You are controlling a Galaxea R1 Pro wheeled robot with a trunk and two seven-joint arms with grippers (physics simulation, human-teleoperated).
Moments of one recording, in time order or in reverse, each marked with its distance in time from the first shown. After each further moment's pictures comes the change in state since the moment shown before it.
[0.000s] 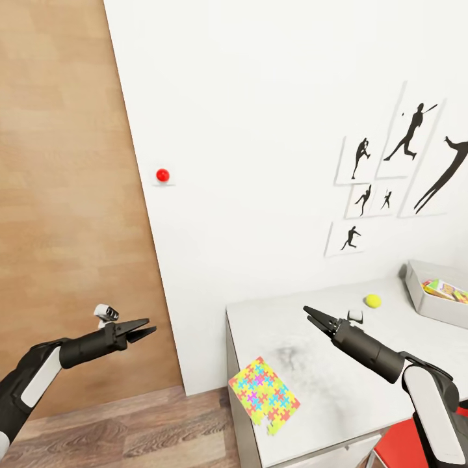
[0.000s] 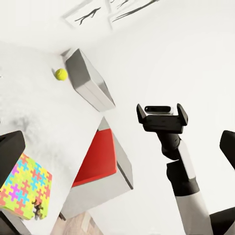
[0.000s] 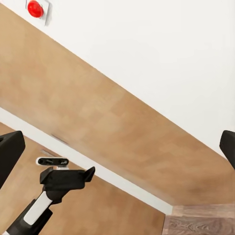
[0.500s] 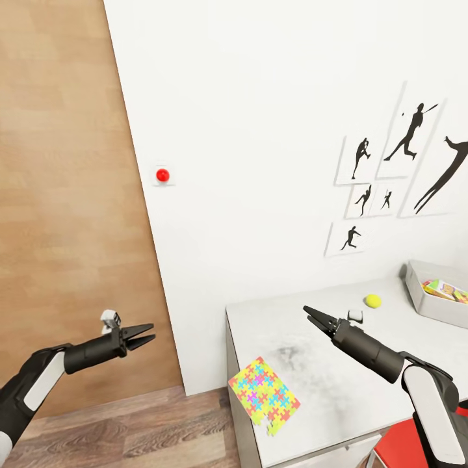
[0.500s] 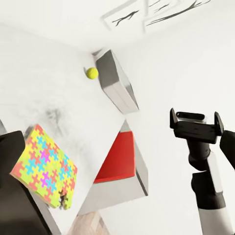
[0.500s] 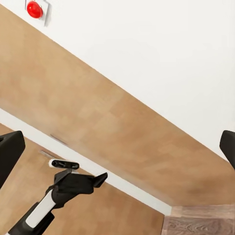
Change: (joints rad) left arm 0.000 -0.012 0.002 0.062 0.004 0.003 0.122; right arm 0.000 0.000 0.001 0.000 0.001 -0.004 -0.003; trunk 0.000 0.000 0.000
